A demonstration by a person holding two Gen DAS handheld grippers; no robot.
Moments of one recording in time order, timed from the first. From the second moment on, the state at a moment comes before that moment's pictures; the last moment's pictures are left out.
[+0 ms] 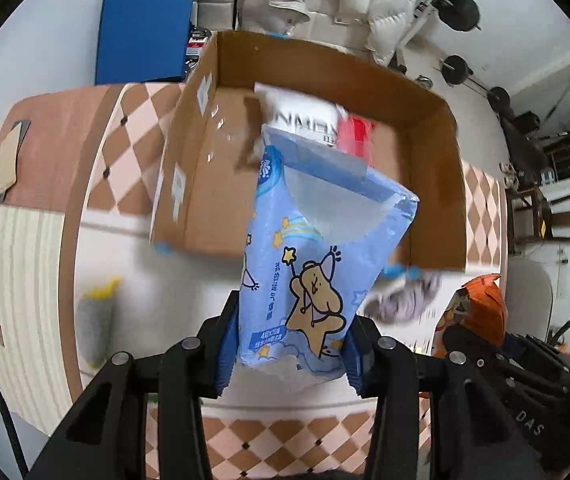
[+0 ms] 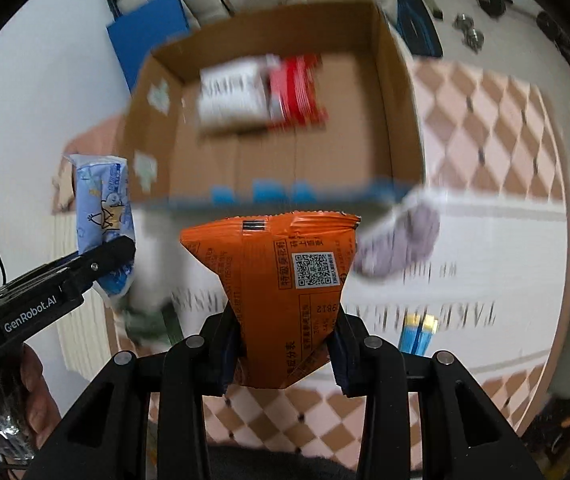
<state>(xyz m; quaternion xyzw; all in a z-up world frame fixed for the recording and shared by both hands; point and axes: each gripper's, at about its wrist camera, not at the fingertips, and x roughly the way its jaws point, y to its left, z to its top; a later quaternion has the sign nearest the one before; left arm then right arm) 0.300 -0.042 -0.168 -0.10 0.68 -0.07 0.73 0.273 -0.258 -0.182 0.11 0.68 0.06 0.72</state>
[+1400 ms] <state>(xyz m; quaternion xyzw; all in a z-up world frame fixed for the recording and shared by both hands) 0.338 0.009 -0.175 -0.03 0.66 0.01 0.75 0.363 -0.224 -0.210 0.05 0.69 0.06 0.72</state>
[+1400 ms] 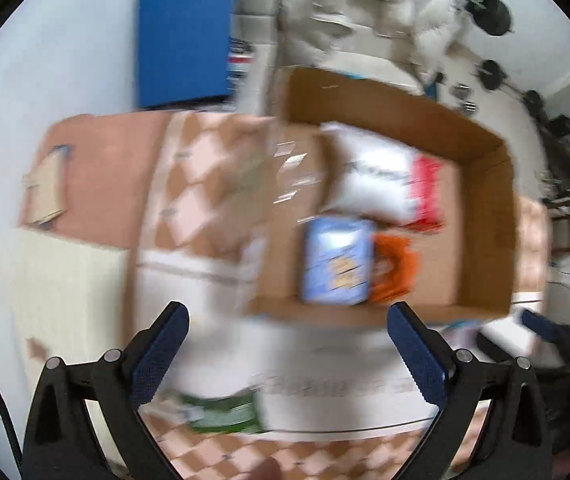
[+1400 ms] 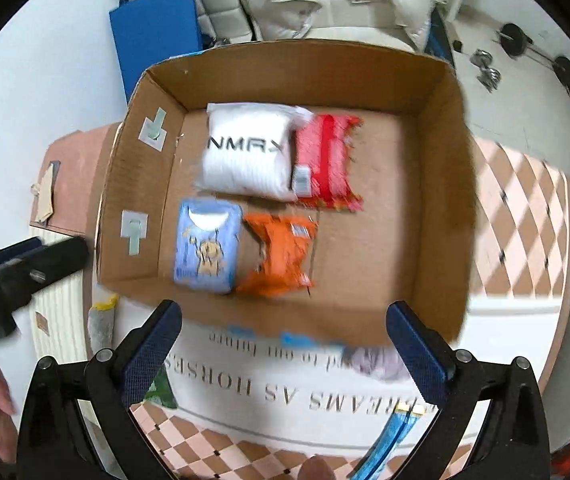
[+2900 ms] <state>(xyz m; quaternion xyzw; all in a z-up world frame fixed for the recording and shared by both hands) 0.259 0.128 -0.367 0.00 0.79 0.06 0.61 0.211 -0.298 -0.359 0.13 0.79 -0.04 0.60</state>
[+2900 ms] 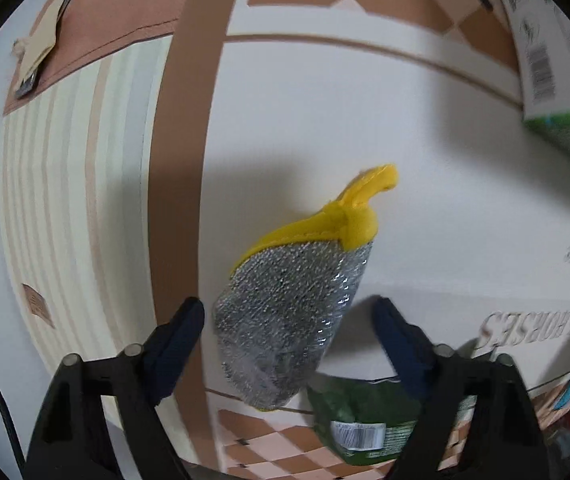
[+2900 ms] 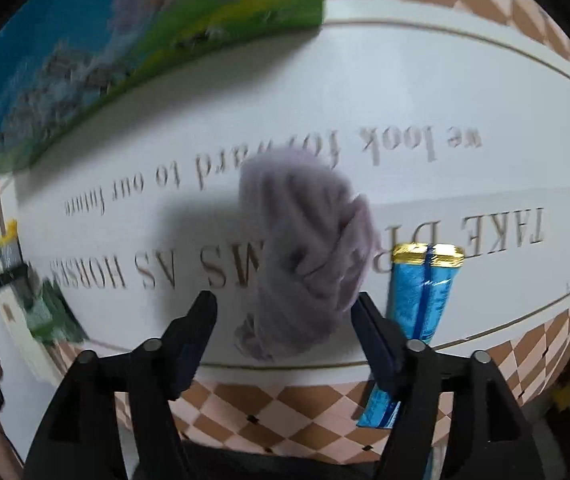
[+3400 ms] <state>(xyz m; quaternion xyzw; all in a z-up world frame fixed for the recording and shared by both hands) 0.258 0.080 -0.225 -0.04 0.70 0.02 0.71 0.213 -0.269 -0.338 0.11 0.78 -0.02 0.62</state>
